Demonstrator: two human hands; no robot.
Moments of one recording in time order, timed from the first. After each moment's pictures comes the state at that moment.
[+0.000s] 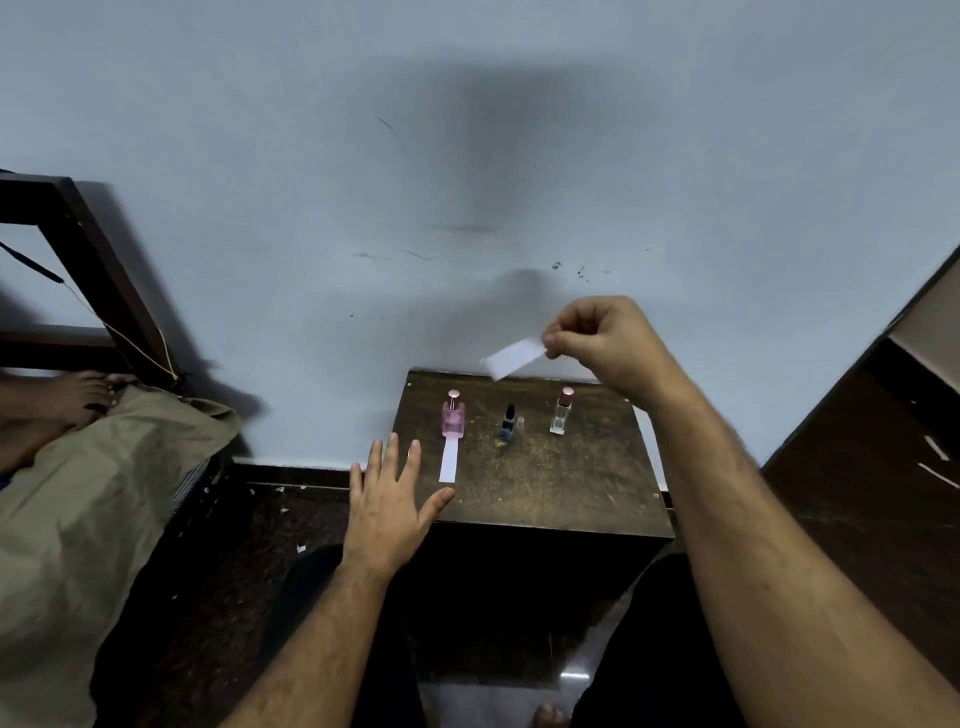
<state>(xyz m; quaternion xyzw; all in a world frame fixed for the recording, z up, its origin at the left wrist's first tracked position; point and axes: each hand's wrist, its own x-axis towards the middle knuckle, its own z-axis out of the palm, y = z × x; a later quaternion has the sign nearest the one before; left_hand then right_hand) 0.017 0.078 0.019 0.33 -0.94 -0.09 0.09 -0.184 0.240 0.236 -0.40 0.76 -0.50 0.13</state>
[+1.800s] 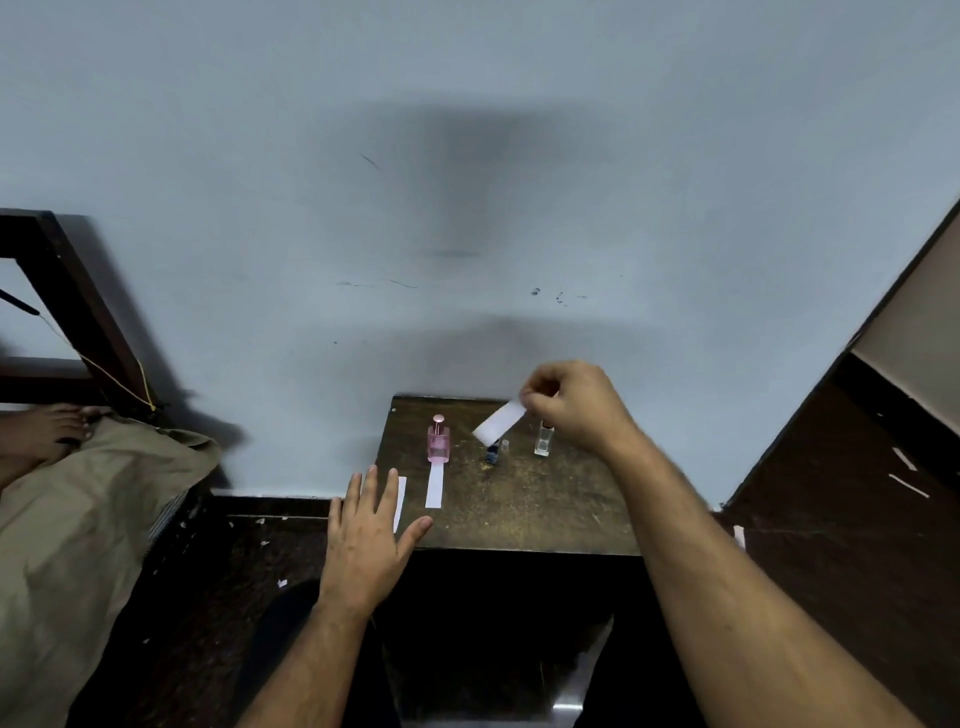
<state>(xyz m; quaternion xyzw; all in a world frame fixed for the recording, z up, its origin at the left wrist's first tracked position) 0.024 0.073 0.017 0.33 -0.93 -0.10 0.12 -0.175 0.236 0.202 -0.39 0.85 -0.36 0.05</state>
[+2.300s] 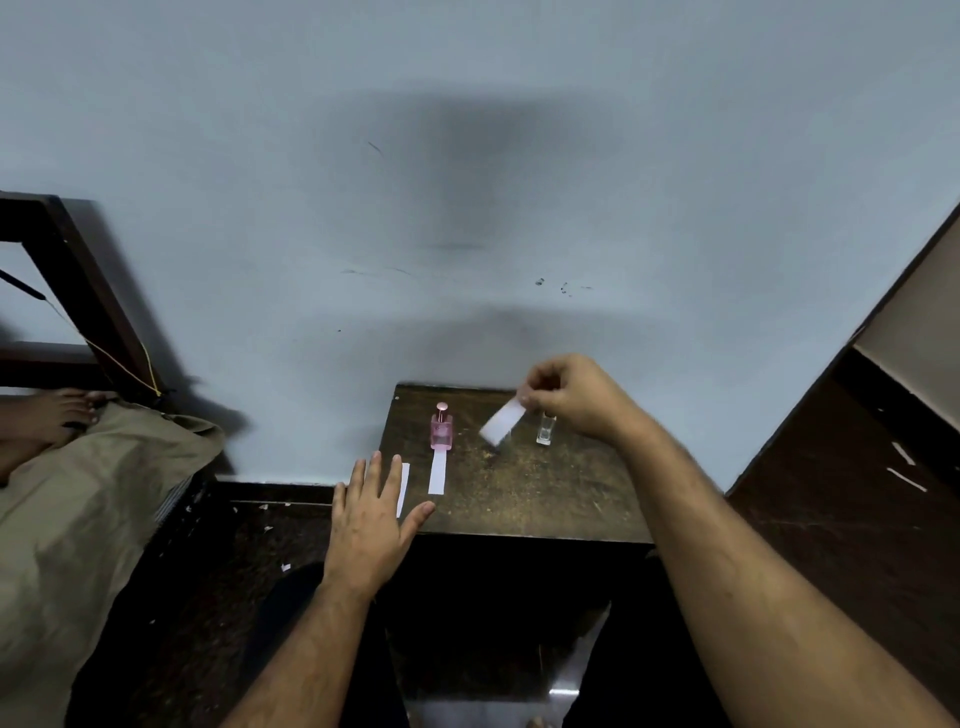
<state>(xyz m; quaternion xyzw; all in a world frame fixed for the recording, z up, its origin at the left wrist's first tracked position) 0.027 0.072 0.016 0.33 -0.93 -0.10 0.11 -0.180 0.237 0.201 -0.41 0.83 -0.34 0.14</state>
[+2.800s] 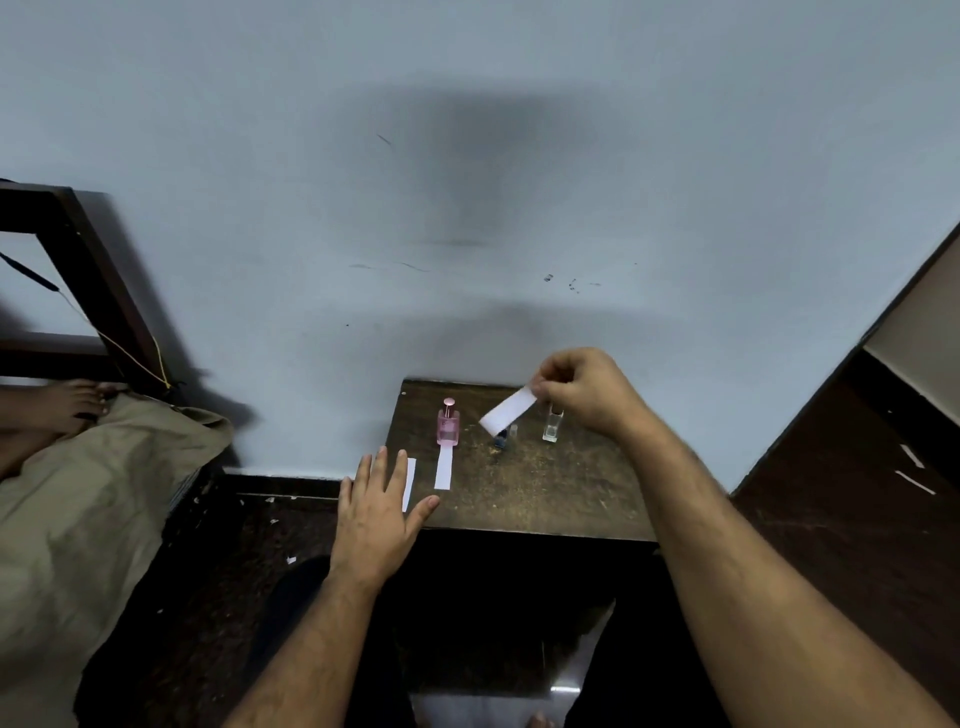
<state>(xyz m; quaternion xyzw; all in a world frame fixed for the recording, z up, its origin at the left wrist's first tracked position) 0.028 0.072 0.018 0.33 -0.93 -0.11 0.11 -0.178 0.237 0.198 -0.38 0.81 -0.42 0.13</state>
